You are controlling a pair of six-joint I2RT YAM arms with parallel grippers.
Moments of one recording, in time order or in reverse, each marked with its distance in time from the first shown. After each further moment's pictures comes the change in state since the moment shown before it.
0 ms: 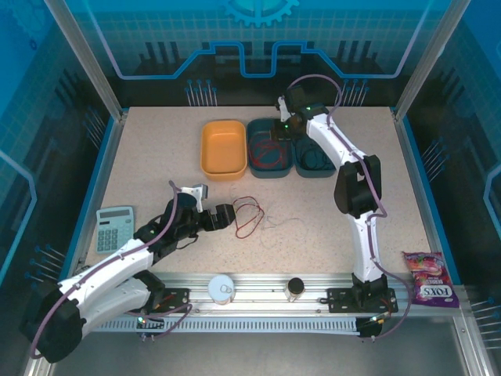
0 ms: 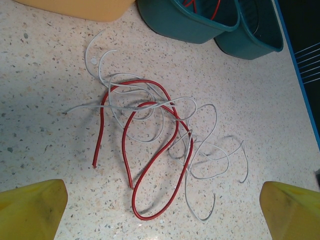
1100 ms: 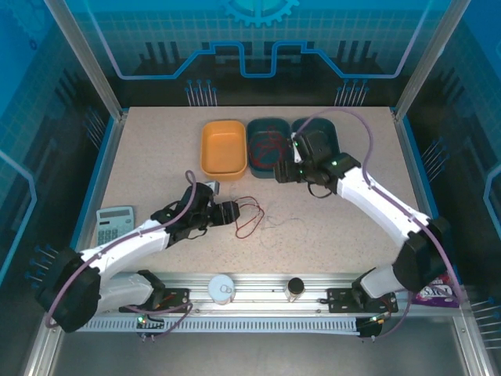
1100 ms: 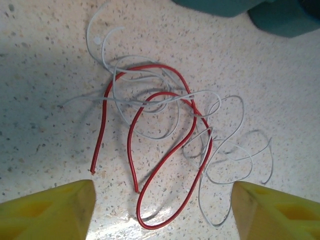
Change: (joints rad) left arm -0.037 0.263 0.152 -0.069 -0.013 -0.003; right arm 0.207 -0.854 -0.922 0.186 0.238 0.123
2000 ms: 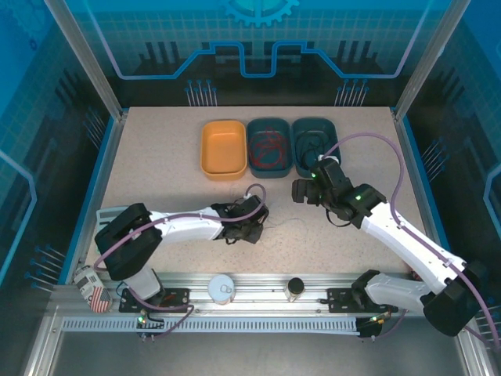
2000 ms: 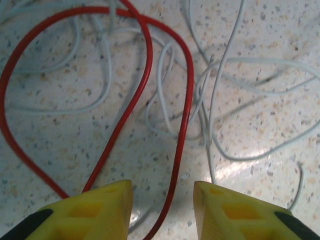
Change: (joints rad) left arm -0.316 0.483 0.316 -0.193 -0.246 0.211; right arm 0.048 -0.299 -0.232 -0.076 0.224 0.183
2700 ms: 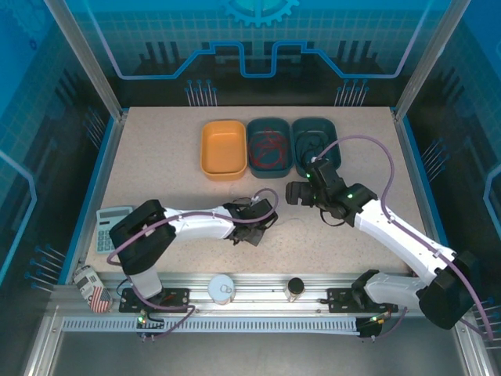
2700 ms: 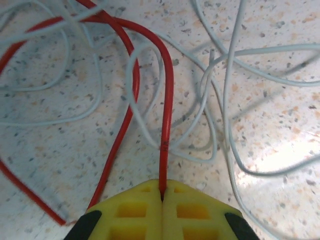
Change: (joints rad) left arm -0.042 0.061 0.078 -0.112 -0.100 0.056; right arm -0.002 0.061 -0.039 0.086 -0.090 0.003
